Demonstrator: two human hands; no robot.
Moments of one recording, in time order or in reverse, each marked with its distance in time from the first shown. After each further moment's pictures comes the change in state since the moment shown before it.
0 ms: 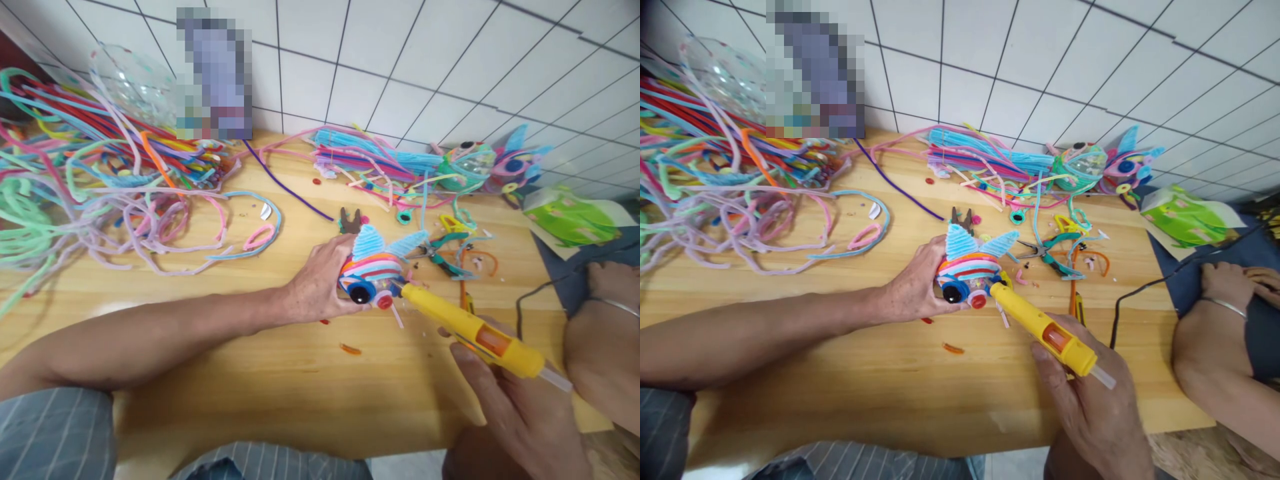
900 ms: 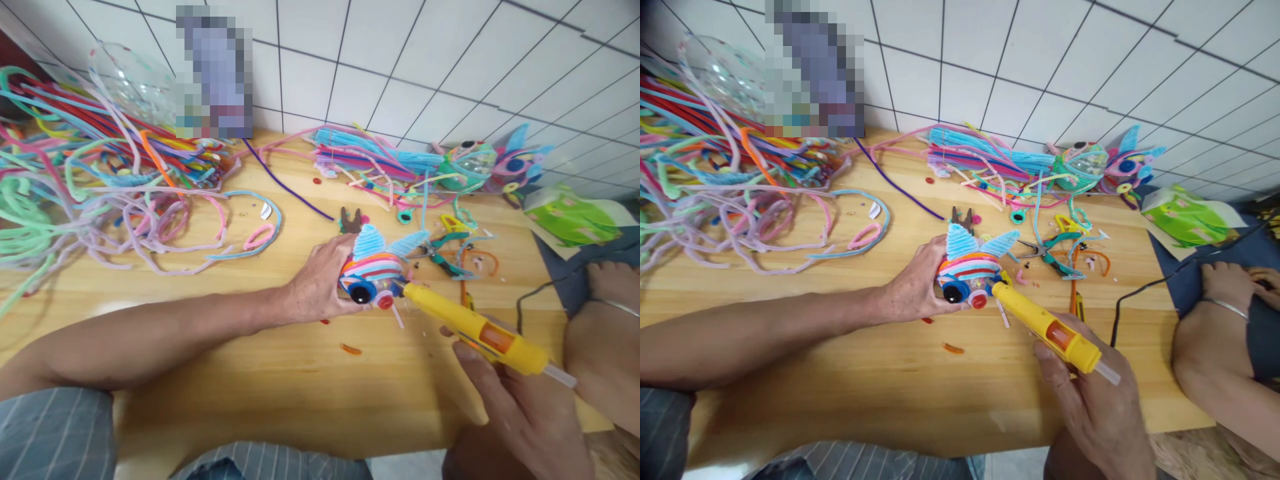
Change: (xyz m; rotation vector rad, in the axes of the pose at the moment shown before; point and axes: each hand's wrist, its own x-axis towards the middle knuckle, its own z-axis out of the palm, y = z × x) left_hand 0.000 0.000 0.001 0.018 0.018 0.023; right_hand -0.003 0.002 0.002 0.069 -0.038 0.114
